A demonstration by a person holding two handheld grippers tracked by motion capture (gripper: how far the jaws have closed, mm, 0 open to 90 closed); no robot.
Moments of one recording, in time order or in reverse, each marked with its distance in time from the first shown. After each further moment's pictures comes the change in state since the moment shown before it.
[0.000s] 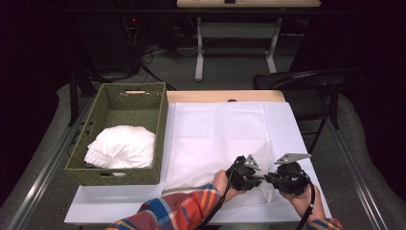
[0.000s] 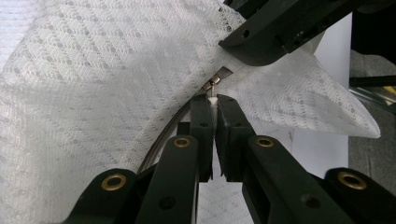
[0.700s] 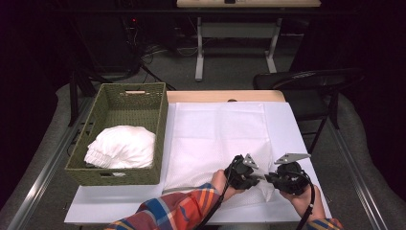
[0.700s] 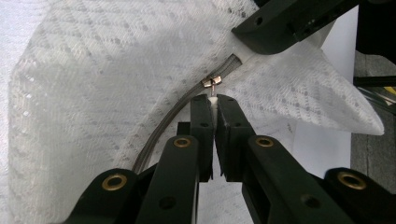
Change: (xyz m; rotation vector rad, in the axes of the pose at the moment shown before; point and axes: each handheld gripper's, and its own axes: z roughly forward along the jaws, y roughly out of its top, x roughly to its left) left arm 0.005 -0.002 -0.004 0.016 0.004 -0.025; right arm 0.000 0.000 0.000 0.007 -0.014 0.001
